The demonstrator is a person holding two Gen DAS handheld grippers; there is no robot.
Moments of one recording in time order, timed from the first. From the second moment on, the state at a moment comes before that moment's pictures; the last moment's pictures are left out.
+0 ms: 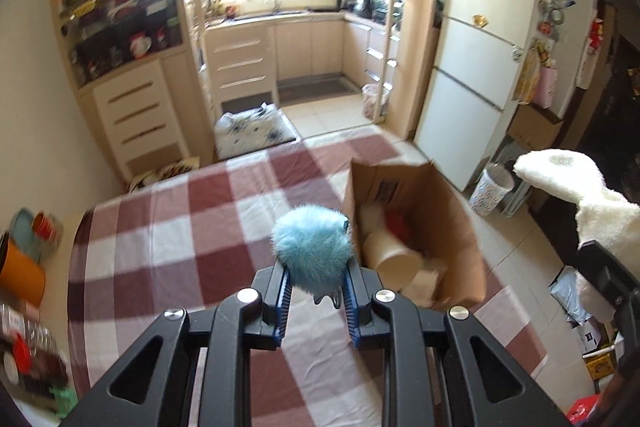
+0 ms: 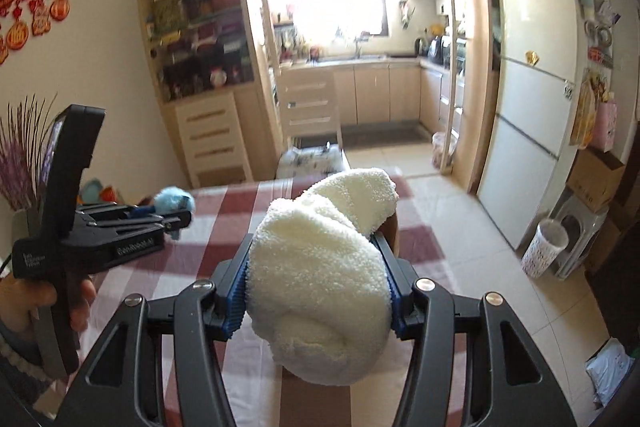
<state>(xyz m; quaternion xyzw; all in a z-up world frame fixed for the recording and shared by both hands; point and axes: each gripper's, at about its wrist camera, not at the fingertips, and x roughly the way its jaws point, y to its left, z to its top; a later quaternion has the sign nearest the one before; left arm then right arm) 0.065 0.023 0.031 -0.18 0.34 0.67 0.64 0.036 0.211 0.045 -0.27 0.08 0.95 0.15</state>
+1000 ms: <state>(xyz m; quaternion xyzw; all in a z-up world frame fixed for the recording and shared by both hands) 0.097 0.104 0.037 -0.20 0.38 0.65 0.63 -0.027 0.234 0.054 -0.26 0.05 0.95 0.14</state>
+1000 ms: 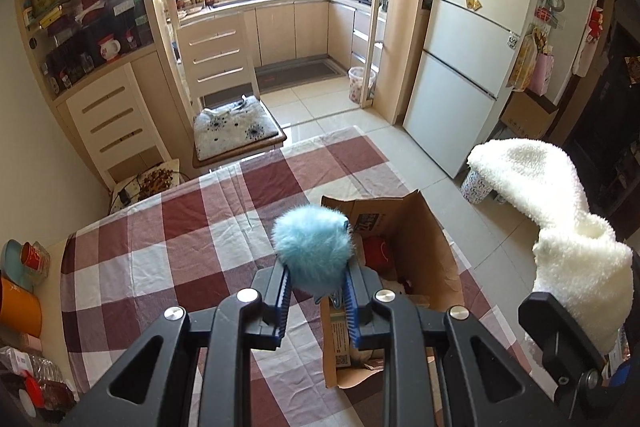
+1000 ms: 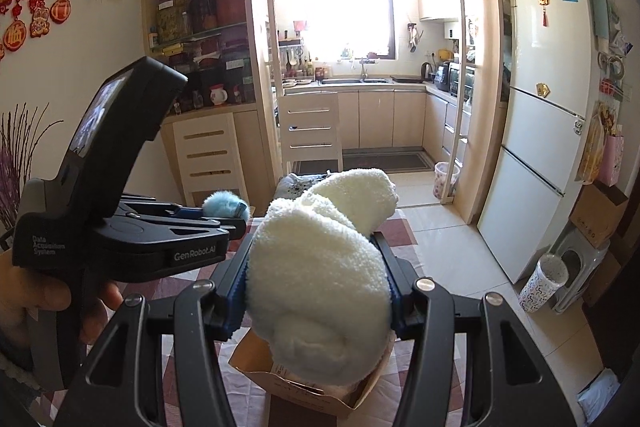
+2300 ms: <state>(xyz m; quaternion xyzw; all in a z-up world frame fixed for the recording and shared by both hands) 0.105 0.141 0.002 -0.24 0.41 0.63 0.61 -0.047 0.255 0.029 -0.29 0.07 0.94 0.13</state>
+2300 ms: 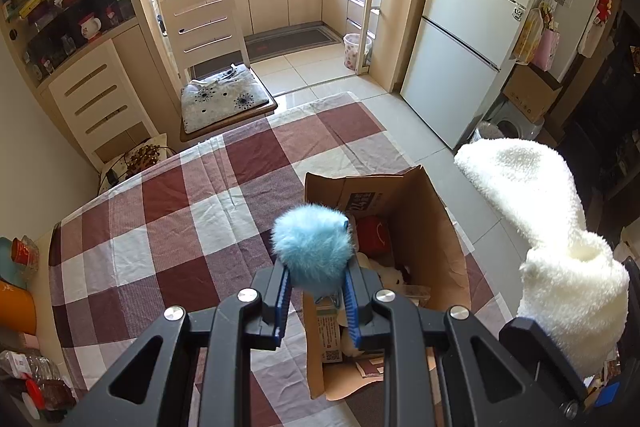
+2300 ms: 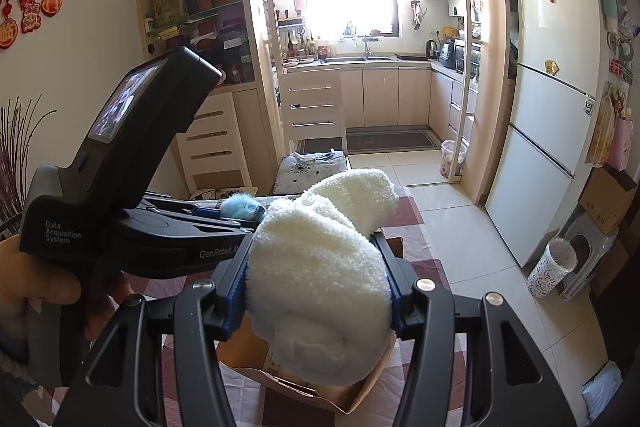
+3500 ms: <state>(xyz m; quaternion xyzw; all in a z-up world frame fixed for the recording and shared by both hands) 0.112 0.131 0.012 -0.20 0.40 0.65 0.62 -0.034 0.265 0.031 -0.28 0.08 0.94 0.16</state>
